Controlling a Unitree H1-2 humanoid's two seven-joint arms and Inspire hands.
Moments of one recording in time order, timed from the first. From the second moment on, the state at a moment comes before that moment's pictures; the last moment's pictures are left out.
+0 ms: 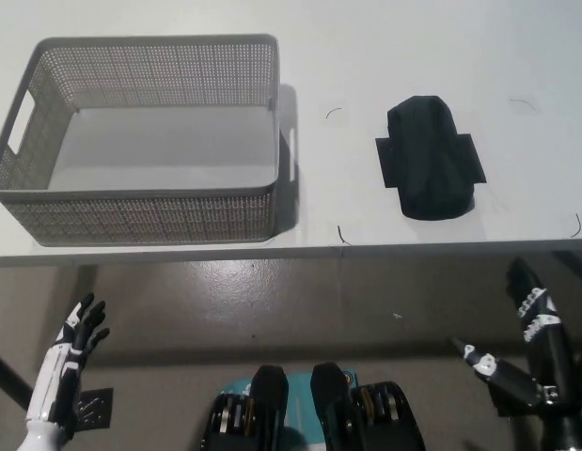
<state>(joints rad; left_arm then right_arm) -0.01 0.22 0.11 0.25 -0.05 -0.36 -0.08 0.00 -0.09 -0.03 0.06 0.02 -0.39 0.01</state>
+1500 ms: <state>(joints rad) 0.12 0.20 0.06 -0.03 -0.06 -0.37 -0.10 -0.68 -0.22 -0.09 0.60 0.04 -0.26 0.02</state>
